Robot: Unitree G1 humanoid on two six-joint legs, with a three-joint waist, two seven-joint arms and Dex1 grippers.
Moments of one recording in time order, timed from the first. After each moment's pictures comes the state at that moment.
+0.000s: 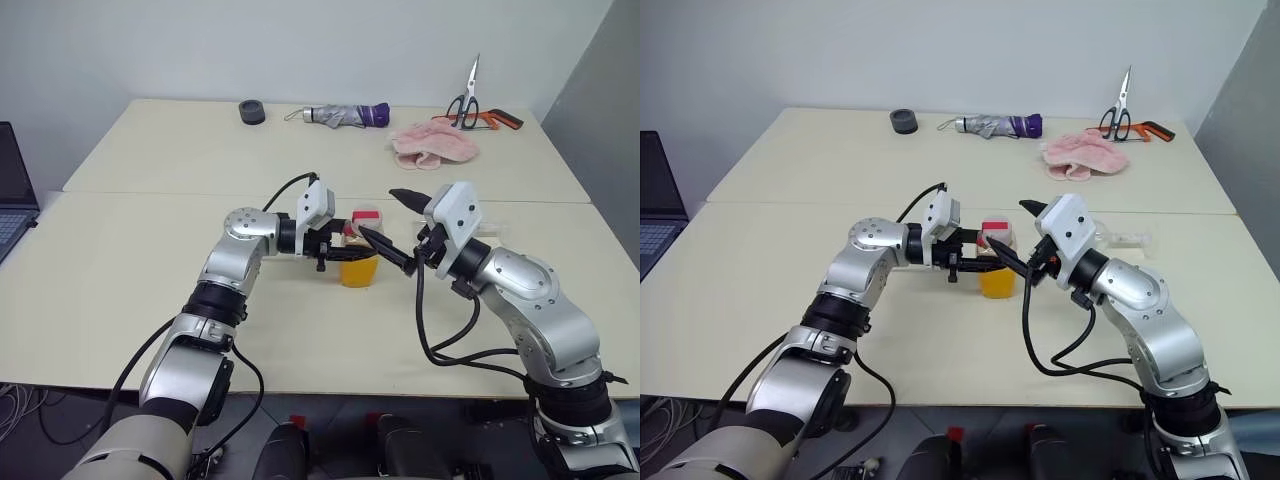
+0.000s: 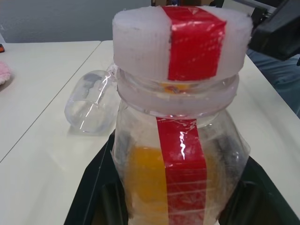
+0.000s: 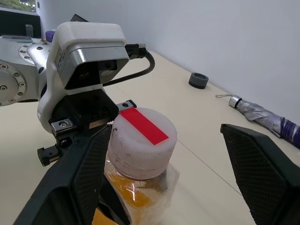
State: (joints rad) left arm -0.85 0.33 -0.16 0.53 -0.23 0.08 -1.32; right arm -0.42 -0.44 0.11 -0.52 0.29 0.56 0.51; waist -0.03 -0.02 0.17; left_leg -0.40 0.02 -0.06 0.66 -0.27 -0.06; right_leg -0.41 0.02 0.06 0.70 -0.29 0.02
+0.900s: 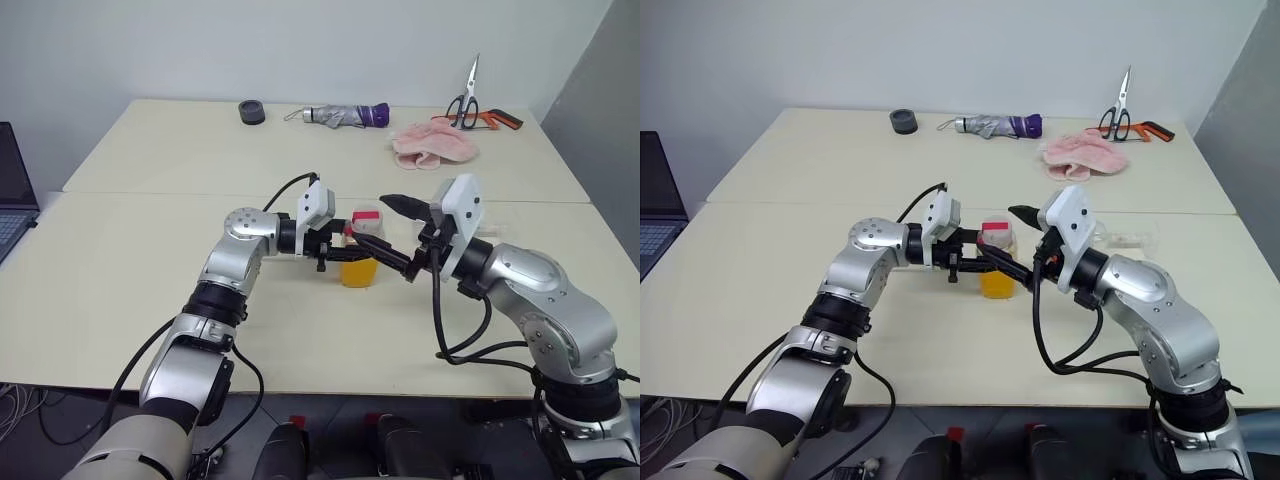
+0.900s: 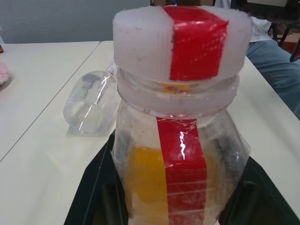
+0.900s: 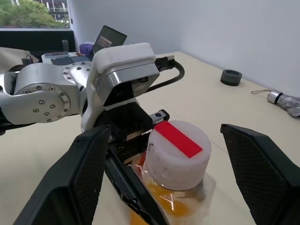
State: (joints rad) left arm -0.85 0.33 -0.16 0.53 -0.23 0.08 -1.32; right arm -0.47 -0.45 0.08 -0.53 0.48 0.71 0.54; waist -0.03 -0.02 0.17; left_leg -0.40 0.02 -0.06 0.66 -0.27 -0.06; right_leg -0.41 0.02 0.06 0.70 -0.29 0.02
